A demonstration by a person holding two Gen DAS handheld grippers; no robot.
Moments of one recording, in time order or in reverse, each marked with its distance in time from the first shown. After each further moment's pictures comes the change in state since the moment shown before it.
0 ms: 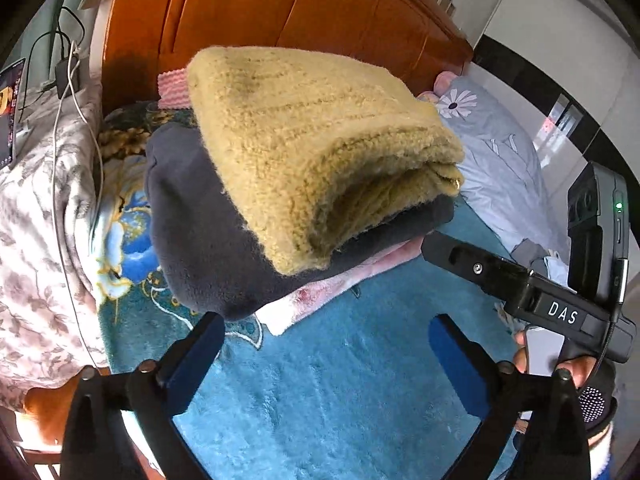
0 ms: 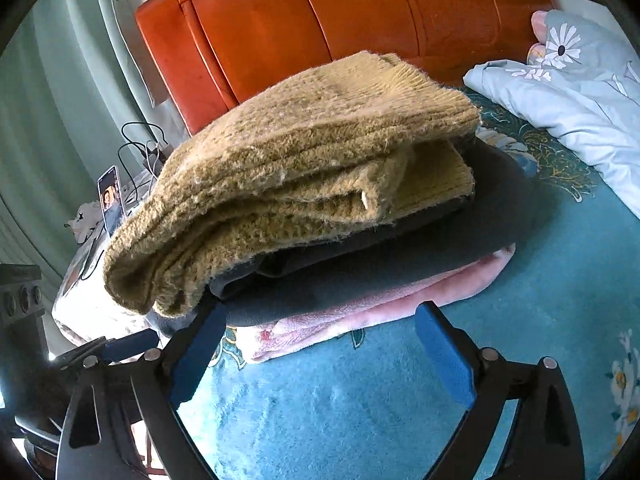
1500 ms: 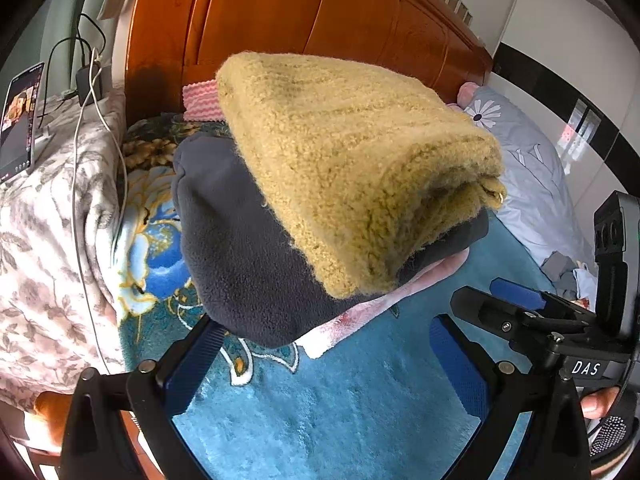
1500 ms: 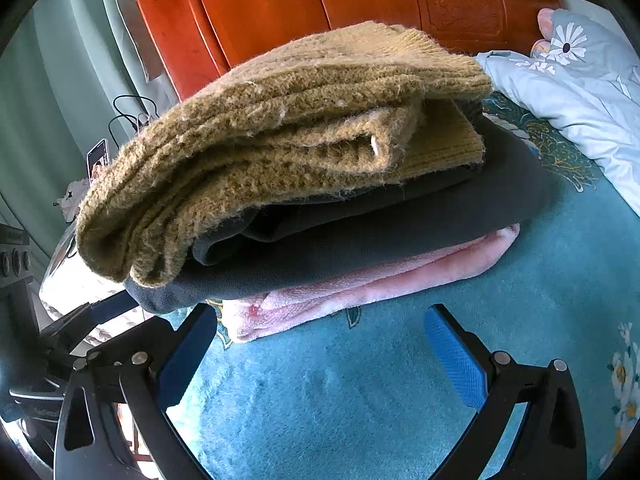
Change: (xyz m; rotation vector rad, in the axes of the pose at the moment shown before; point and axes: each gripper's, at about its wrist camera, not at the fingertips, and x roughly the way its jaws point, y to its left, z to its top) left arm 0.015 0.020 0.002 -0.007 -0.064 0.084; right arm 0.012 0.000 -0.014 -0.025 0.058 -0.035
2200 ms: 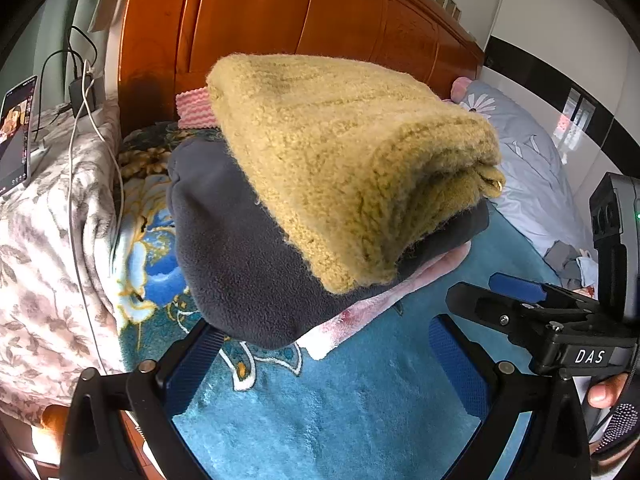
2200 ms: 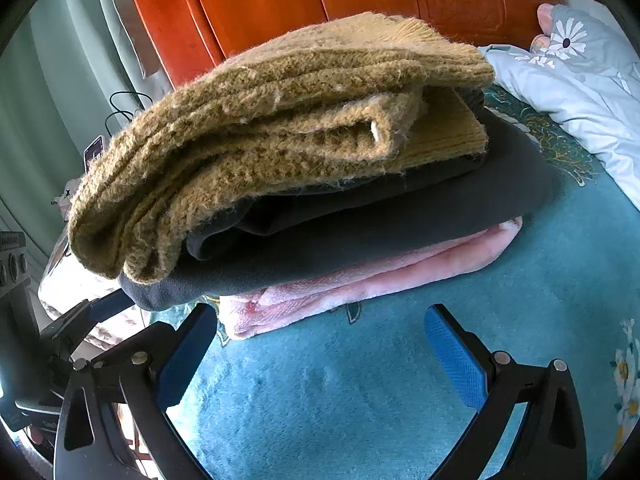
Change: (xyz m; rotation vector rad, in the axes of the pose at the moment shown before) left arm 0.003 -0.003 -0.004 0.050 -0.008 0.005; right arm 0.006 0.003 0.001 0.002 0.019 -0.001
